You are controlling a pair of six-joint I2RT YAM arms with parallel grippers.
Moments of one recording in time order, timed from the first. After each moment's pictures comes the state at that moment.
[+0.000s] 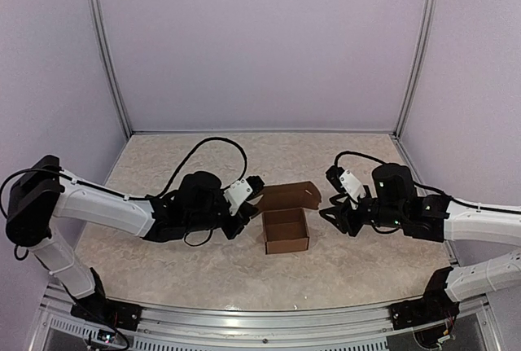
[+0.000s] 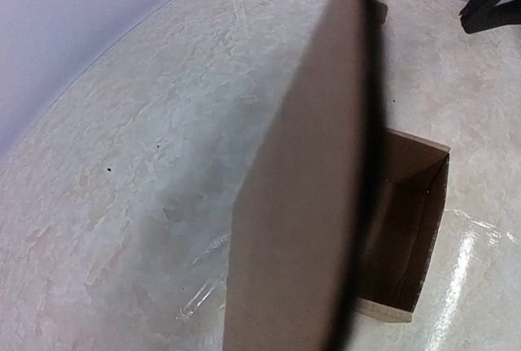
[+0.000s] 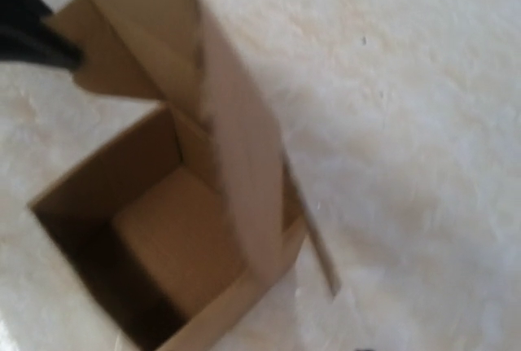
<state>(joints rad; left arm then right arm) -0.98 1.62 0.78 0.36 -0.05 0.17 0.81 1.06 0.58 -0.04 -0.02 -0.07</state>
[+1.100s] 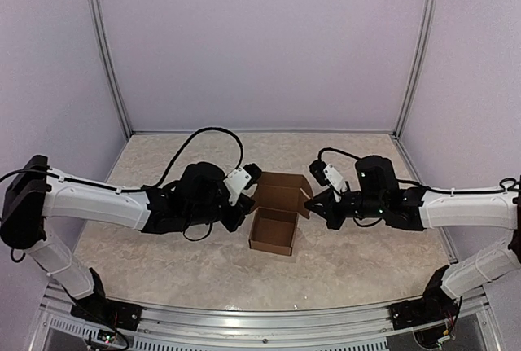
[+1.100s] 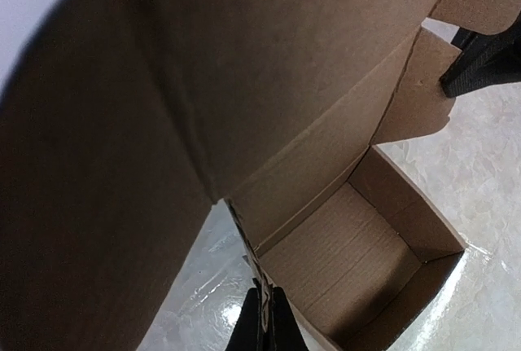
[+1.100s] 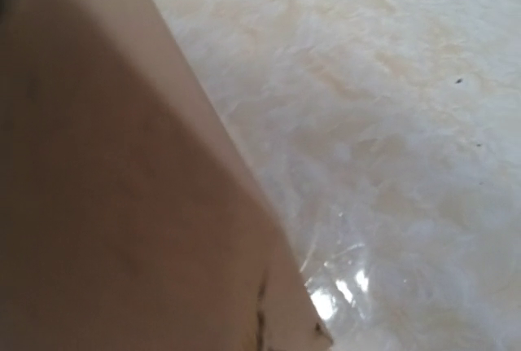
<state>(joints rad) -0.99 1.56 0.85 0.19 -0.13 0.06 0.76 1.29 0.65 0.13 -0.27 -0.04</state>
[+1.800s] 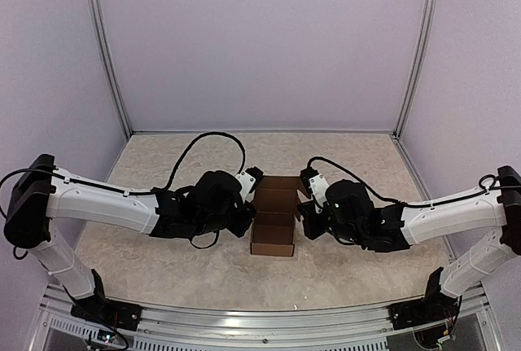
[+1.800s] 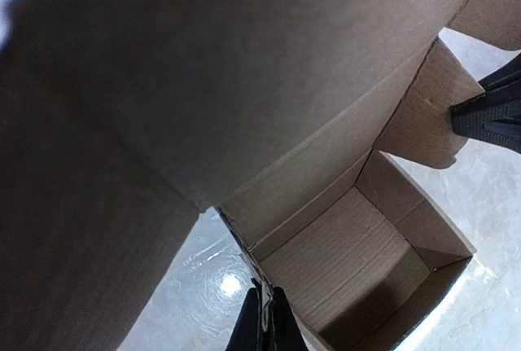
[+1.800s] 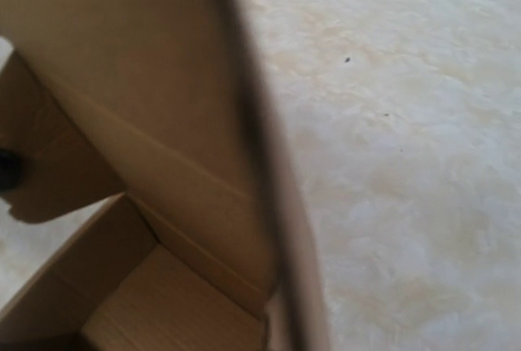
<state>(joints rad) -1.08 1.61 0.93 0.04 -0.35 -0.14 1.04 1.41 0.66 0.25 0.34 0.25</state>
